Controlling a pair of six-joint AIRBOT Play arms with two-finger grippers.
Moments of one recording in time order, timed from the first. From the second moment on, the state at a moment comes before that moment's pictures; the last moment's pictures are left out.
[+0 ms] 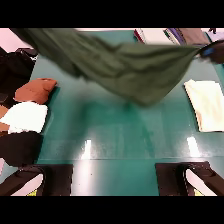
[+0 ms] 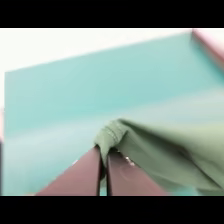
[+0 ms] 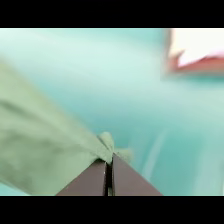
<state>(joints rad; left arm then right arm) -0.09 -0.97 1.86 1.47 -1.07 -1.43 -0.12 -0.87 1.55 -1.18 1.24 1.37</state>
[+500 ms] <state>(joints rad) -0.09 -0.79 1.92 1.36 -1.20 -1.43 -0.40 -0.89 1.96 -1.15 1.40 1.38</state>
